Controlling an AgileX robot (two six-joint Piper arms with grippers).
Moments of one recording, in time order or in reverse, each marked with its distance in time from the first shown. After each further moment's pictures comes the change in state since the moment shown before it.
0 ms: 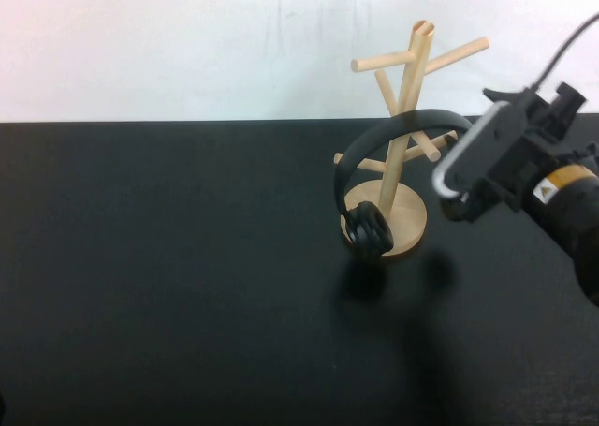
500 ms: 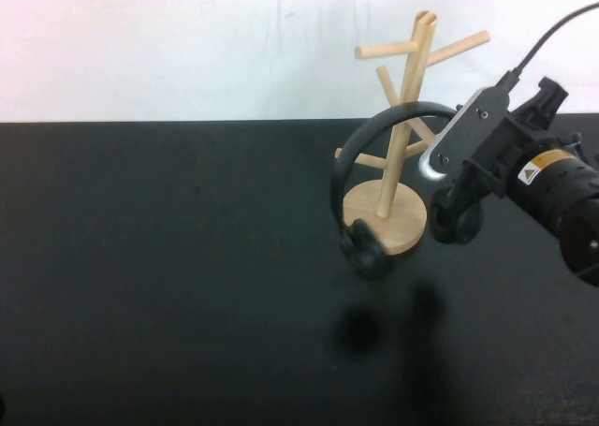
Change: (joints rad) right arm 0.008 0.026 -0.095 0.048 0.149 0.013; left arm 0.000 0.000 0.000 0.000 0.001 0.000
